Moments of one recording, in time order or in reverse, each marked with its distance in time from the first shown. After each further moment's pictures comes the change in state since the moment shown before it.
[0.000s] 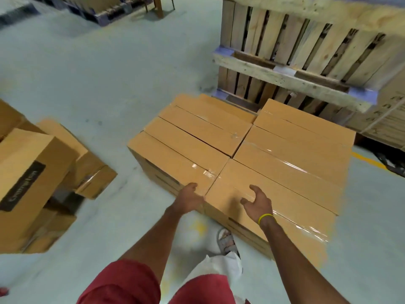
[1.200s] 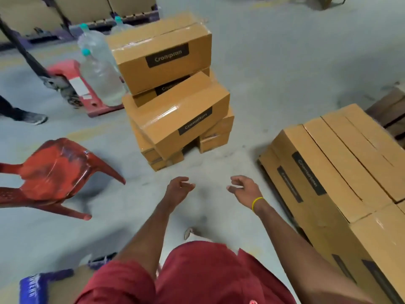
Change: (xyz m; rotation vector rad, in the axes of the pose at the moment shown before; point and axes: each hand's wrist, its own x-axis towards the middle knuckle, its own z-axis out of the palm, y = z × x) left_hand -0.280 -0.479 -0.345 -0.743 0.555 -0.329; right_hand -0.248 -0.241 0.518 -0.276 -0.559 -0.402
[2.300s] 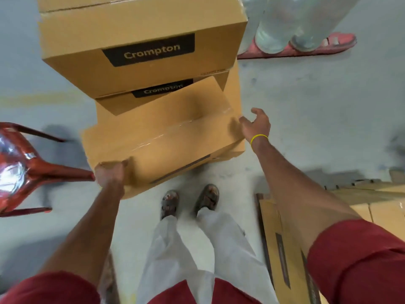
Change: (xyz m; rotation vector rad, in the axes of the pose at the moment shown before) left_hand 0.389 0.135 -0.088 -0.357 0.848 -0.479; right_hand 0.588 -0.229 -0.080 -0.127 0.207 -0.056
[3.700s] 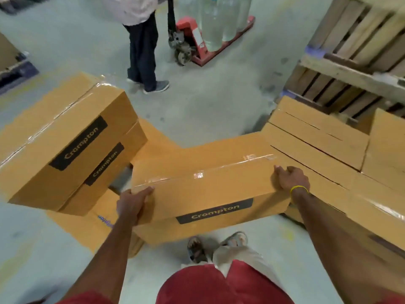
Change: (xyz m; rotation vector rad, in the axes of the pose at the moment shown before) left_hand -0.142 0.080 -0.046 0.665 -0.671 0.629; right_hand -0.396 0.147 -0.175 0.184 0.525 0.759
